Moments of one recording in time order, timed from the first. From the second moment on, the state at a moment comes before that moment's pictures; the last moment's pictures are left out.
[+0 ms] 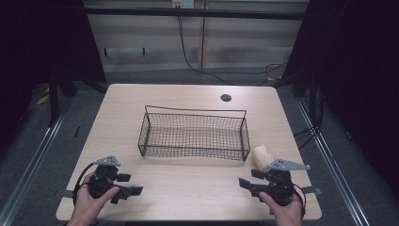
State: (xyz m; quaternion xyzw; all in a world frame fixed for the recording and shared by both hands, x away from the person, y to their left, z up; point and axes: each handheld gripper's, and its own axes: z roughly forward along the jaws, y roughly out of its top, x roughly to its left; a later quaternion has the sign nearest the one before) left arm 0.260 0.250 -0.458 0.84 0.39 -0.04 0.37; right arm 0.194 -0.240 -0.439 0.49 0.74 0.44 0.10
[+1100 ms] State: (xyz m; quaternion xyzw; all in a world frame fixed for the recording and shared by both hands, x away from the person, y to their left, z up) left arm 0.260 0.250 -0.458 0.84 0.39 -0.04 0.37; right arm 0.219 -0.251 -0.414 0.52 0.77 0.37 0.05
